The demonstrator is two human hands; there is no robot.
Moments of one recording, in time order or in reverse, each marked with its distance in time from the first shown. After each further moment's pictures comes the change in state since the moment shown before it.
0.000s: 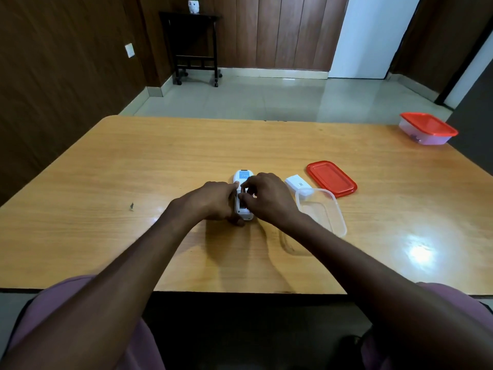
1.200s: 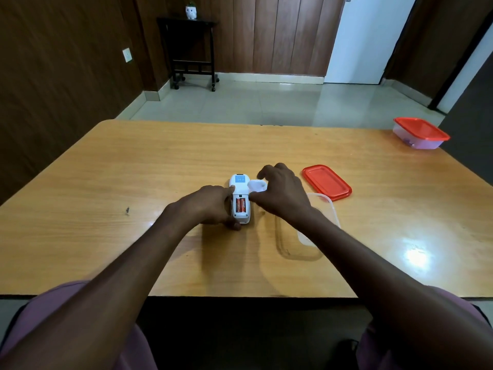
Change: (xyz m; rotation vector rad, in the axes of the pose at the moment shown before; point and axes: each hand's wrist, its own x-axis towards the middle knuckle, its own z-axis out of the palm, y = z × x) left_hand 0.000 -0.004 0.001 -0.037 0.011 -0.017; right_hand 0.002 0.004 -0.035 -0.132 0.029 0.131
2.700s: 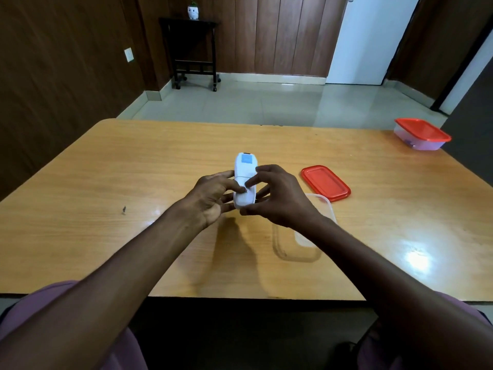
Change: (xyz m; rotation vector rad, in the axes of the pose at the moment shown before) left_hand -0.006 0.029 0.001 -1.566 0.129 -0.140; right_hand -0.015 0.007 -0.009 0.306 -0.068 -0.149
